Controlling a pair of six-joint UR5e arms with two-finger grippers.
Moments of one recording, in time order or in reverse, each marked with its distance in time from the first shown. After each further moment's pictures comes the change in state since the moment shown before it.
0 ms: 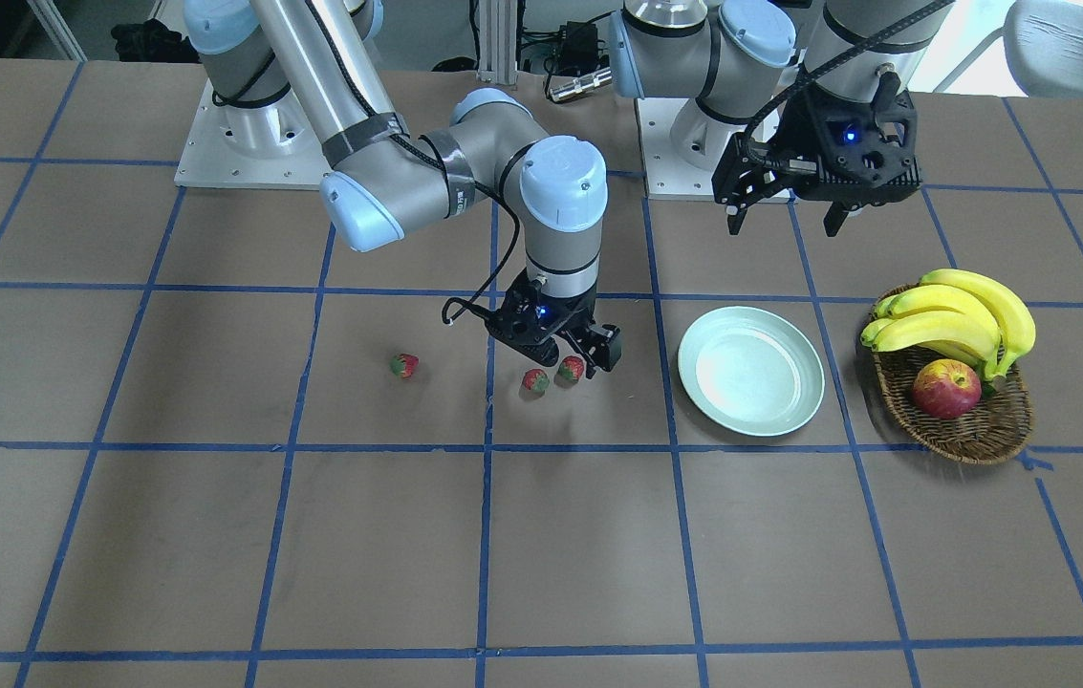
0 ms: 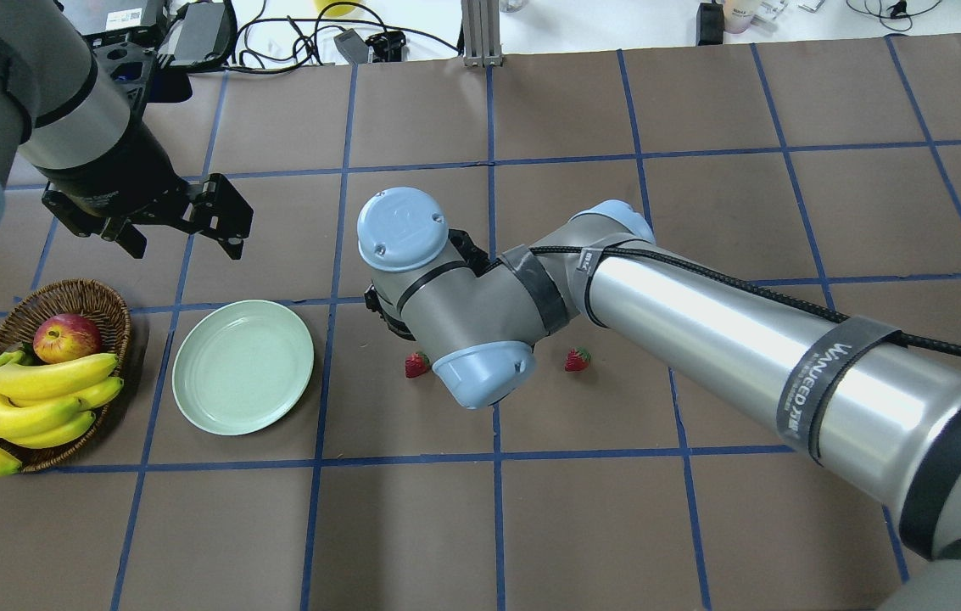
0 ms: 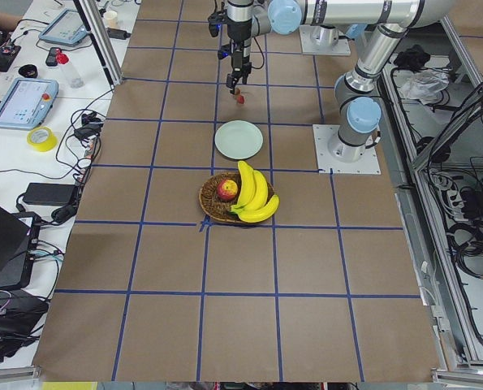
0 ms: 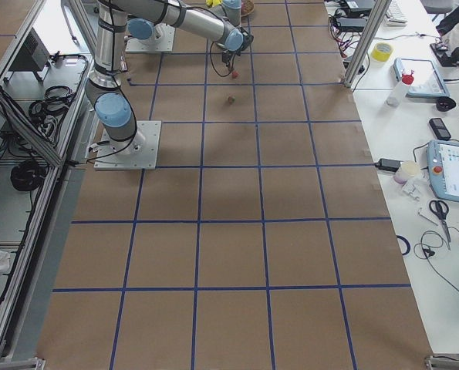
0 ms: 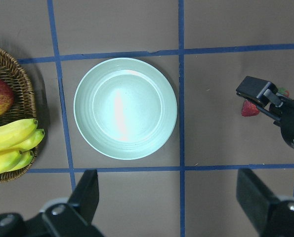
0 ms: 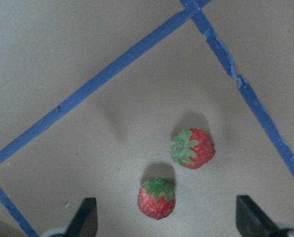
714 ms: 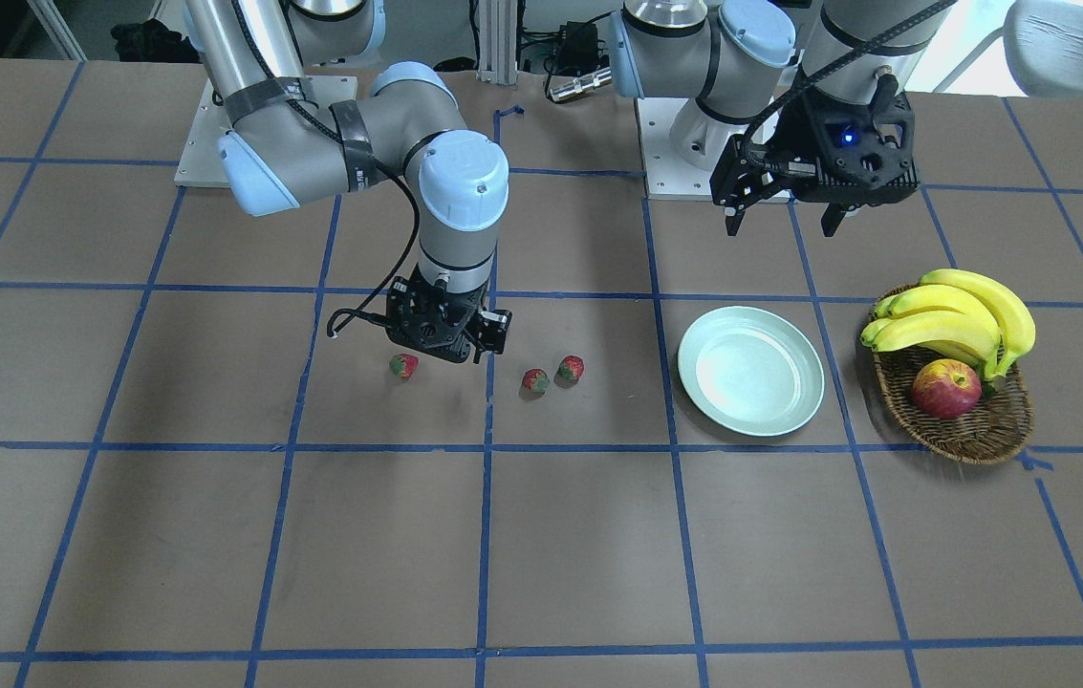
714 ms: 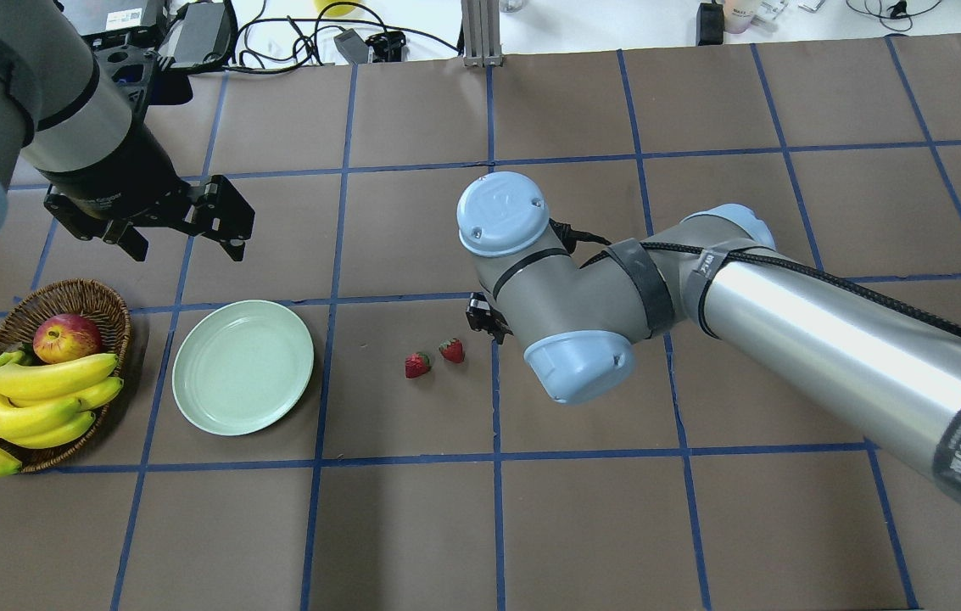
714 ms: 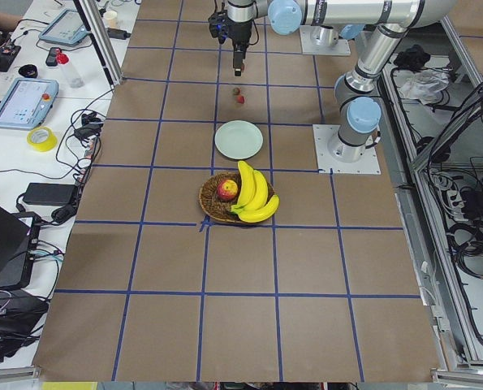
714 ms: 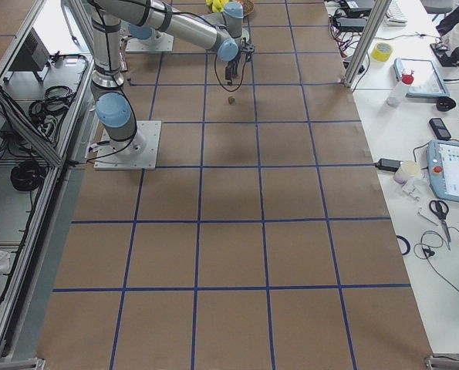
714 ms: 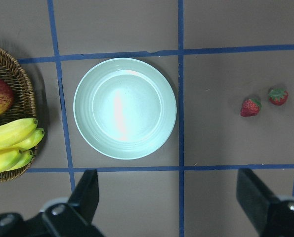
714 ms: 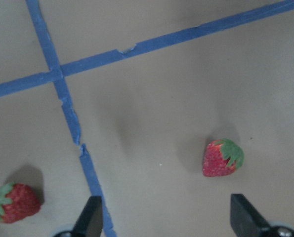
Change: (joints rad) left arm -0.001 0.000 -0.007 0.002 -0.002 -0.017; right arm -0.149 -0.133 0.180 0.079 -0.150 -0.470
